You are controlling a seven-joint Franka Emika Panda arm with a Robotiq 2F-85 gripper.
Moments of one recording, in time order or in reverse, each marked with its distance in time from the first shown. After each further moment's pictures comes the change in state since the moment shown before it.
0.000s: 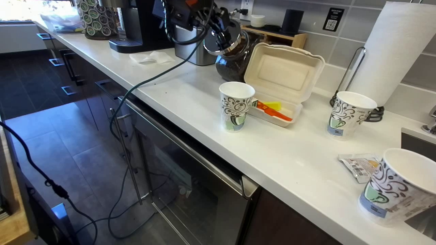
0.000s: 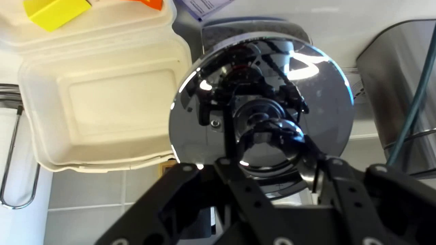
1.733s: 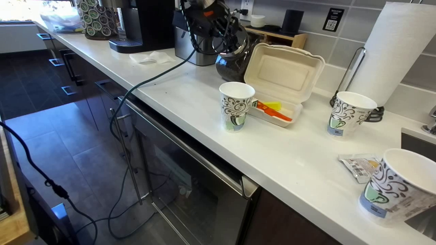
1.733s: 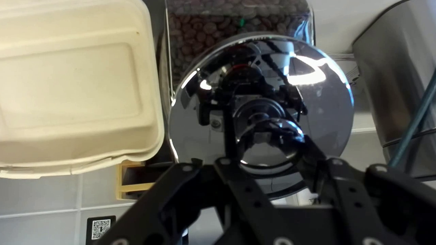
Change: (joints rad) arm 0.059 0.181 0.010 0.192 0.000 0.005 -0.035
